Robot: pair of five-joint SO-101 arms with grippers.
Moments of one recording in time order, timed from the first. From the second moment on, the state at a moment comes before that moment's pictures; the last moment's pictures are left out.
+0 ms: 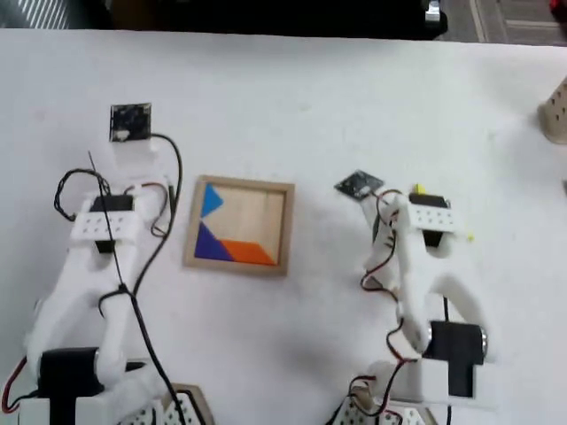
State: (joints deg) left arm -8.0 -13.9 44.9 36.9 1.9; right arm 3.8 0.0 39.5 67.5 48.3
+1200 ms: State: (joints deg) left arm -8.0 -13.4 44.9 35.8 1.9; right arm 1.1 -8.7 49.7 61.6 54.5
